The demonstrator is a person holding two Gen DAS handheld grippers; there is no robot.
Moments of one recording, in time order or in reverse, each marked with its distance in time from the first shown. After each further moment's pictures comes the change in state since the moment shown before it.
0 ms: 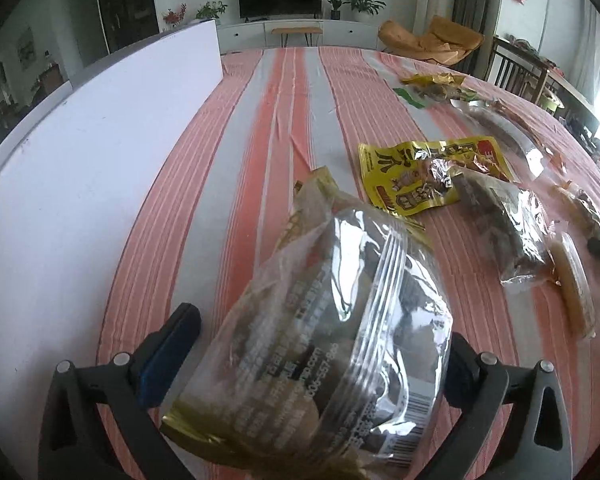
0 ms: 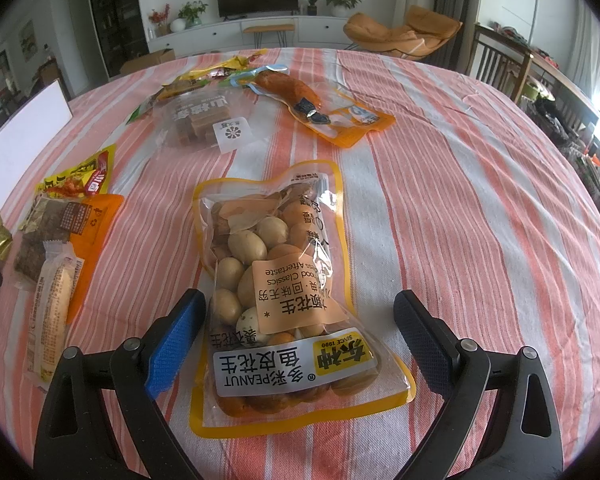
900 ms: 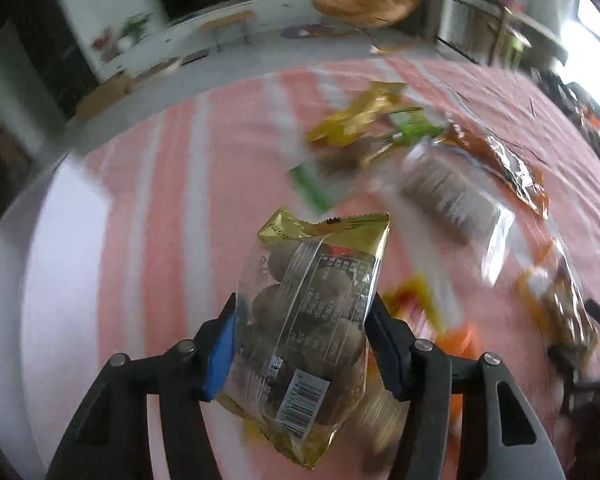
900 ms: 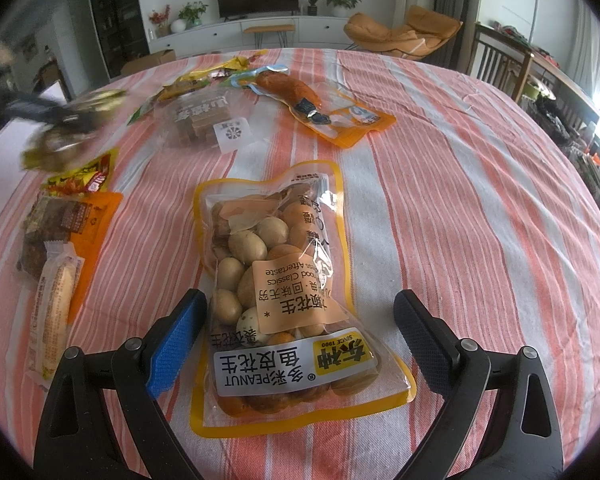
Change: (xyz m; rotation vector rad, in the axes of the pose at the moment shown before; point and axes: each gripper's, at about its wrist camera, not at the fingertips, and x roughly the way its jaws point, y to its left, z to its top) left arm 0.018 -0.094 0.158 0.198 0.133 -0.018; right arm -0.001 -0.001 0.000 0.000 0.000 0.002
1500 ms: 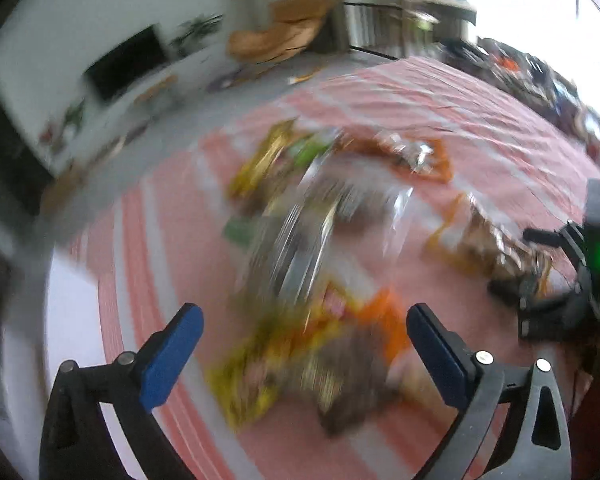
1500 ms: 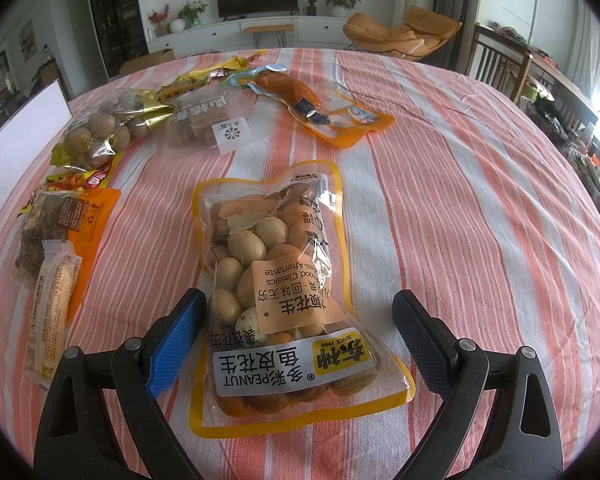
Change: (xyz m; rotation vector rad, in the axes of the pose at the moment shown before) left arm -0.051 -0.089 0.008 0.395 -0.131 -0.075; right arm 0.001 0.000 0.000 -0.001 0.000 -0.004
